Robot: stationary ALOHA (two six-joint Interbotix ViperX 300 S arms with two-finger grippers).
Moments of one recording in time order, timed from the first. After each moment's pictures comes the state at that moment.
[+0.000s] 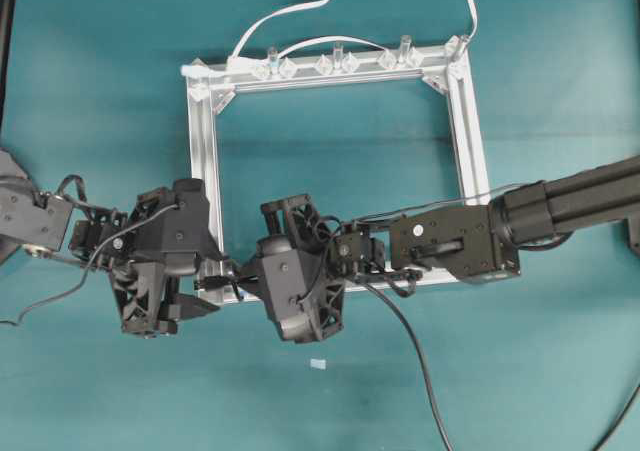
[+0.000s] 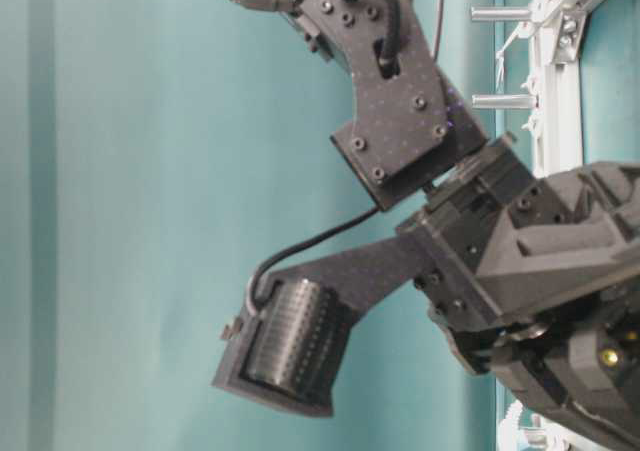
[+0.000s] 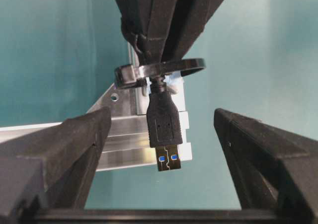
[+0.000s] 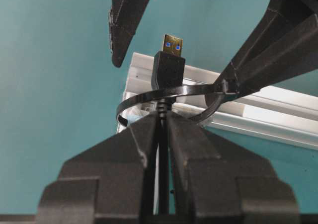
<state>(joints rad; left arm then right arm) -0.24 -0.15 0.92 -0.06 0.09 -0.24 0.15 0.39 0.30 0.24 -0.16 -0.28</state>
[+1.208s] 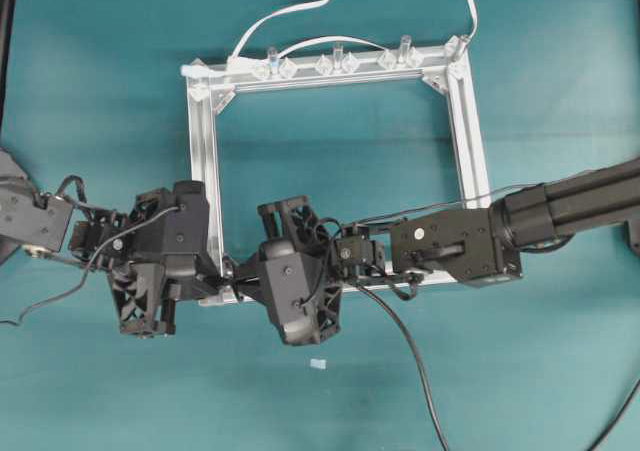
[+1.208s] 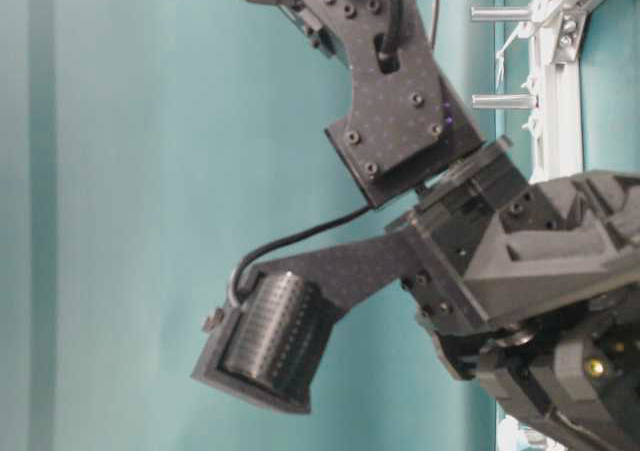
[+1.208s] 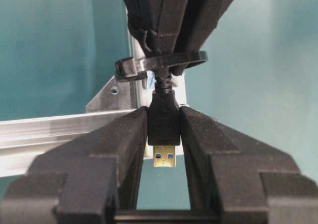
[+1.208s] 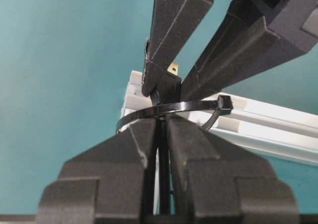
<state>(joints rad) -0.24 -0.14 0.92 -0.06 0.10 -0.23 0.16 0.39 0.30 0.22 -0.23 -0.26</state>
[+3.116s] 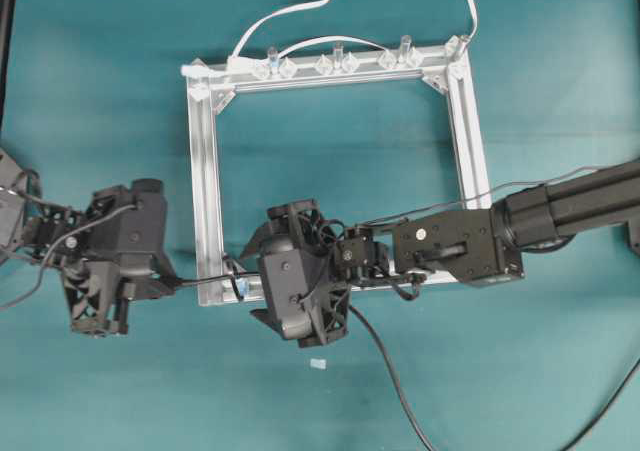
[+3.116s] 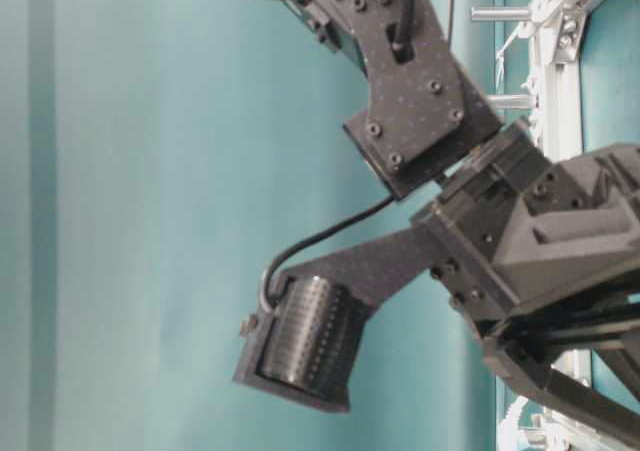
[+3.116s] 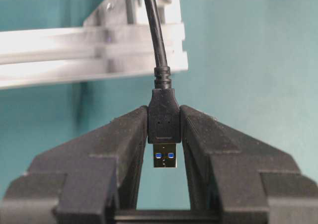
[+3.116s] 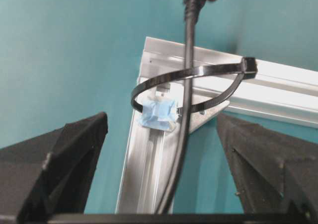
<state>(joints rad) -0.28 -0.32 1.02 -0.06 0.25 -0.28 0.16 0.39 0.31 0.22 -0.15 -0.20</state>
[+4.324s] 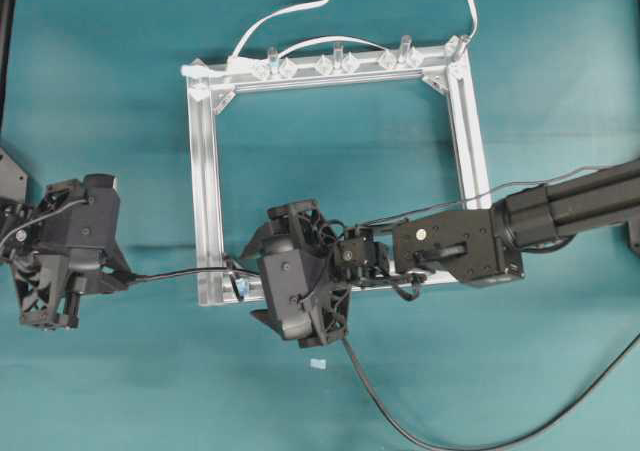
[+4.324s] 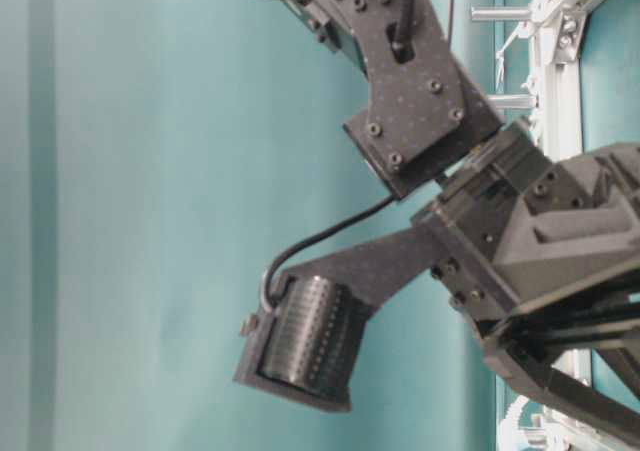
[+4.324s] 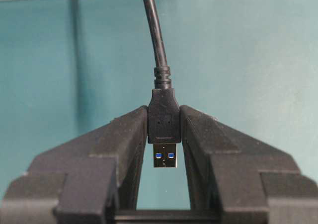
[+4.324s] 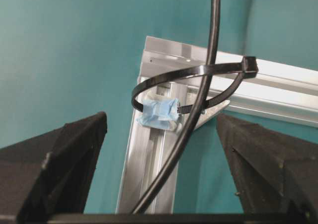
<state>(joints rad) -0.32 -0.49 1.14 -0.06 0.35 -0.29 0.16 0.39 0.31 0.22 -0.15 -0.20</state>
